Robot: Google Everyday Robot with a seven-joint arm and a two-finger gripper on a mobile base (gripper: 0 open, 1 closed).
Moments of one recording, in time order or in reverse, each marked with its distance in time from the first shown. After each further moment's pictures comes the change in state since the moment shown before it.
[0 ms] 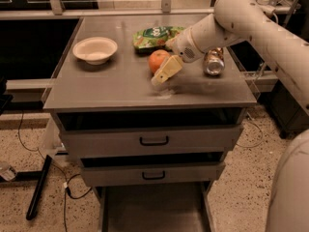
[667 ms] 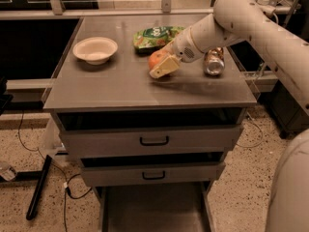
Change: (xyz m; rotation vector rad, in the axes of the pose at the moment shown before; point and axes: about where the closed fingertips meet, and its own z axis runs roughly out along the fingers) arm 0.000 0.000 0.000 0.000 0.001 0.000
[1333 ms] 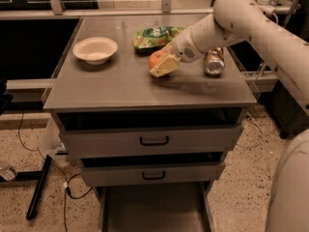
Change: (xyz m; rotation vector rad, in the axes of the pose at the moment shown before) arm 0.000 0.000 0.000 0.000 0.000 0.000
